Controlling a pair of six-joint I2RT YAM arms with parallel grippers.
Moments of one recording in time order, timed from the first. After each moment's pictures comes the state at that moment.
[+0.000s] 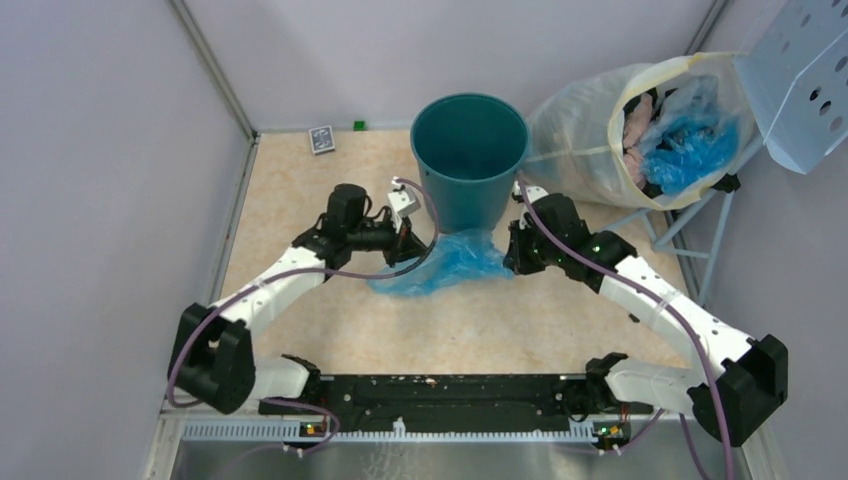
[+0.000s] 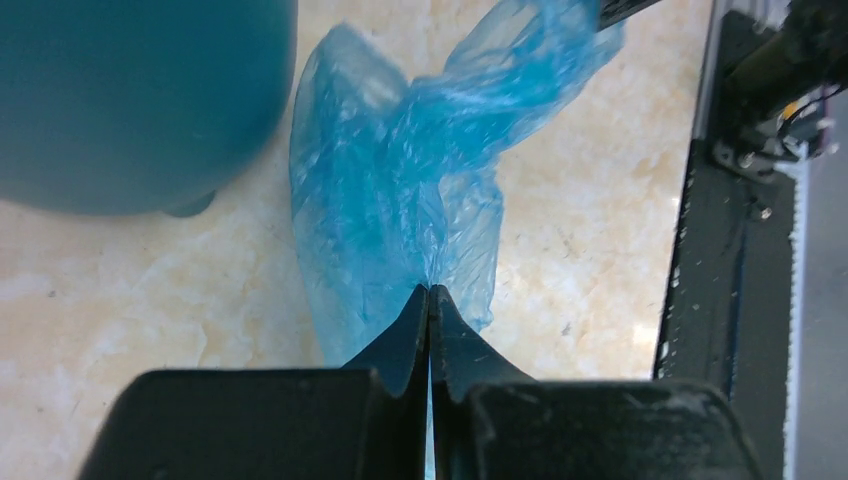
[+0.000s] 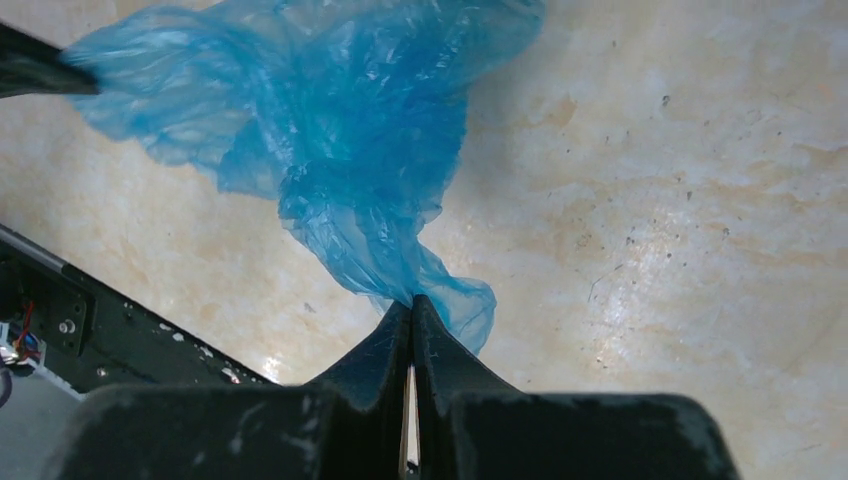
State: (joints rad) left arm -0.44 1.39 0.88 -0.12 0.81 0.22; right arm 0.61 1.11 0.95 -0.64 -0.06 0.36
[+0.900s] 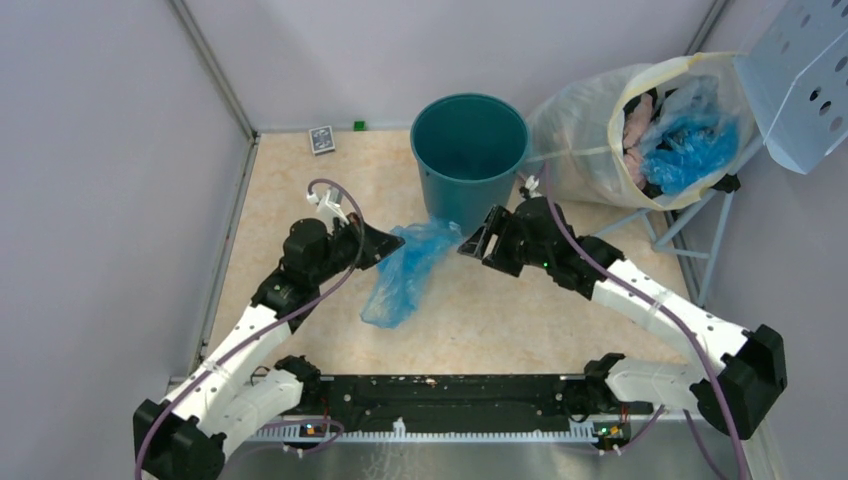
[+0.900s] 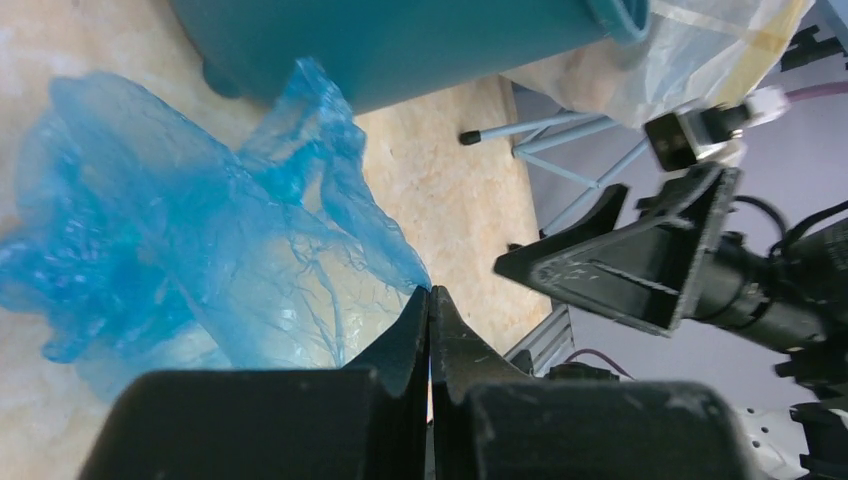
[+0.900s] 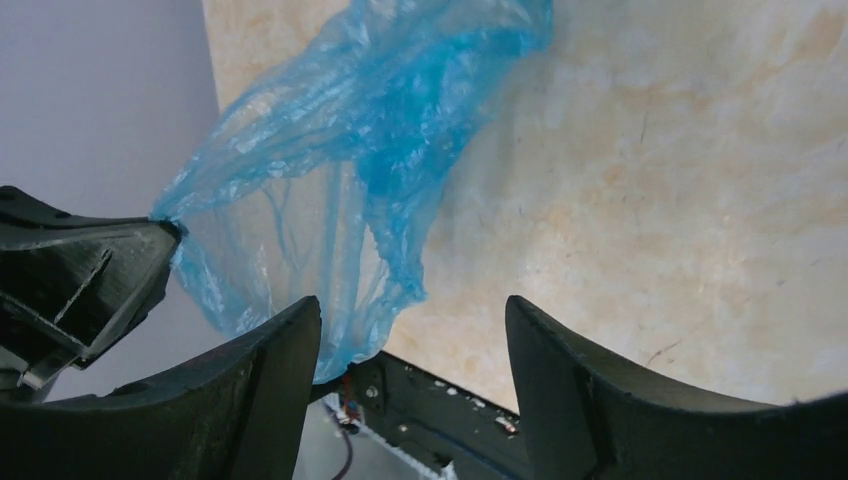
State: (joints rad) left arm -0.44 0.87 0.68 -0.05 0.31 -0.90; right arm 0.72 1.13 1.00 -0.50 -0.02 0.95
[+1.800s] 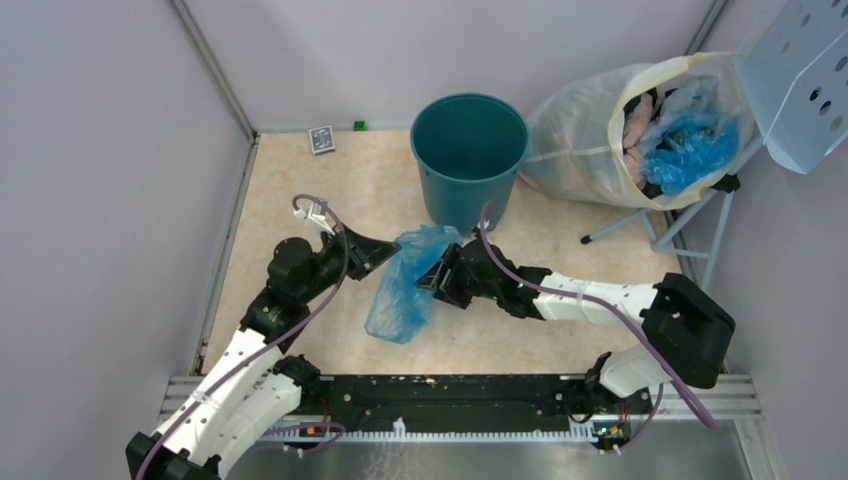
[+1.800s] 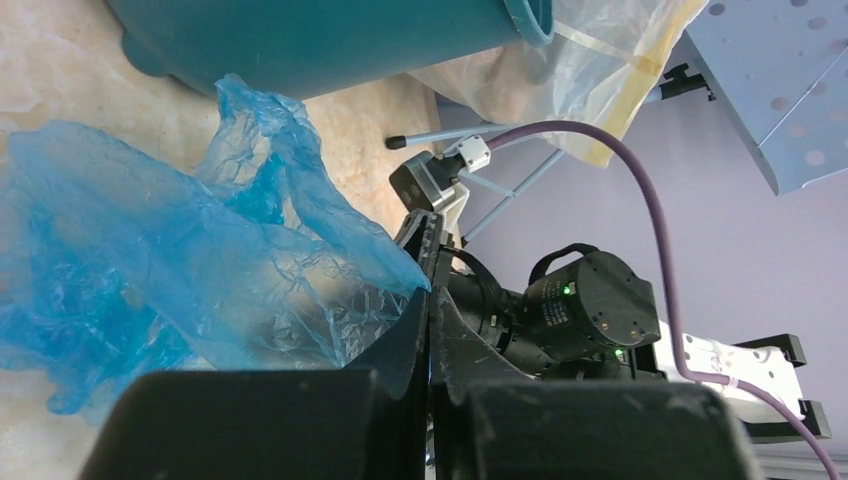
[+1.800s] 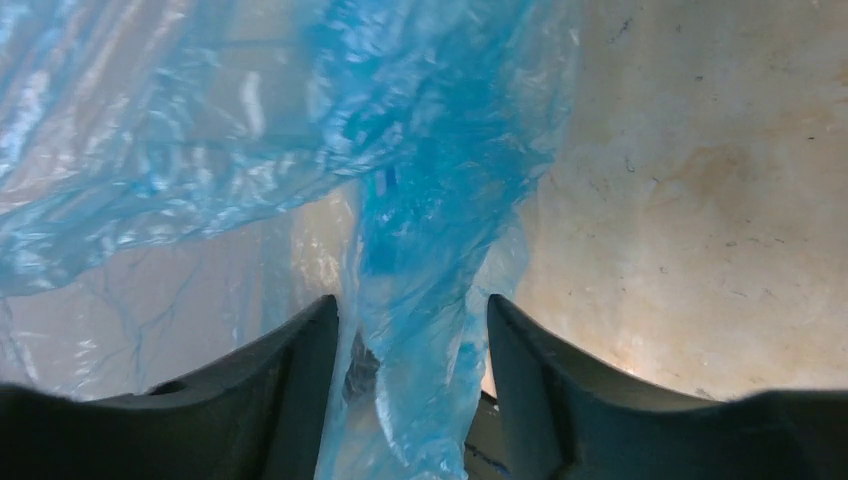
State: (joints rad) left arm -0.44 0.69 0.57 -0.02 0.33 -1.09; right arm 0.98 1.42 0.76 0.04 0.02 1.32
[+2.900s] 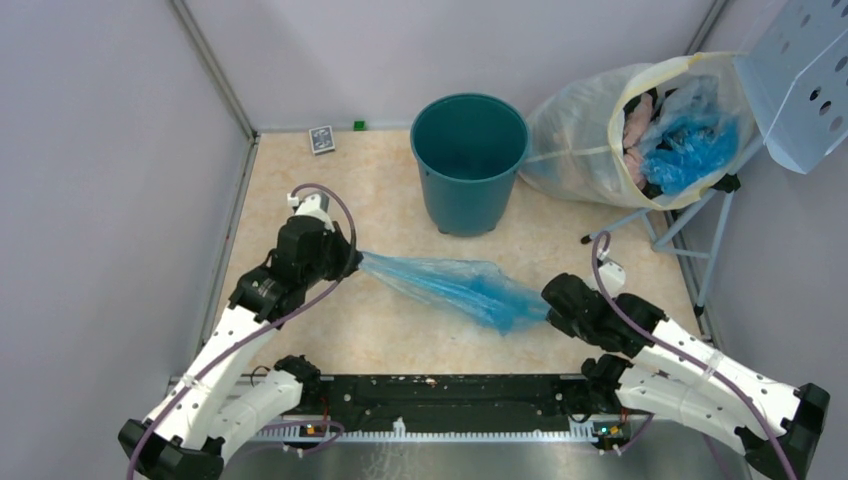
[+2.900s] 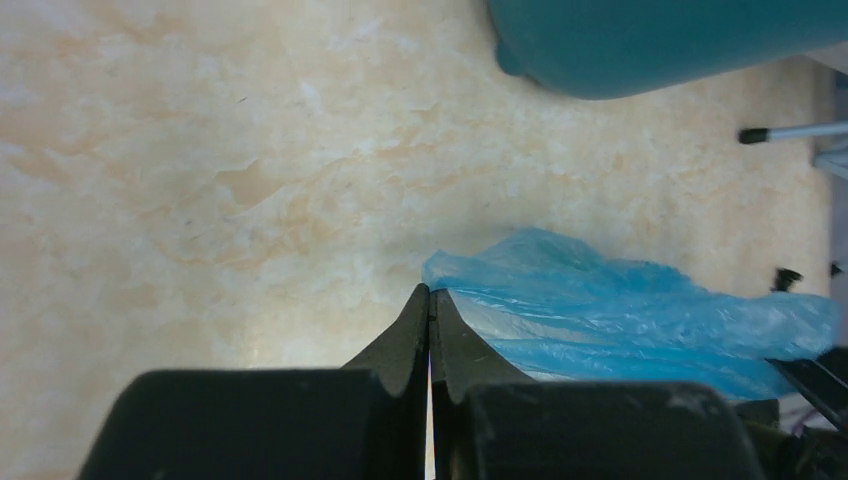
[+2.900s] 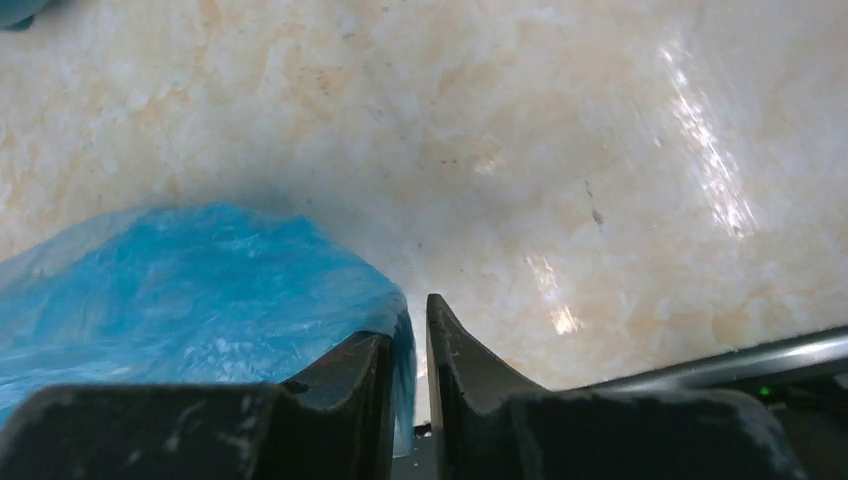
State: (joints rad) left arm -0.44 0.82 0.86 -0.67 -0.08 -0.63; right arm 0.88 0.71 0.64 -1.06 0.53 1.40
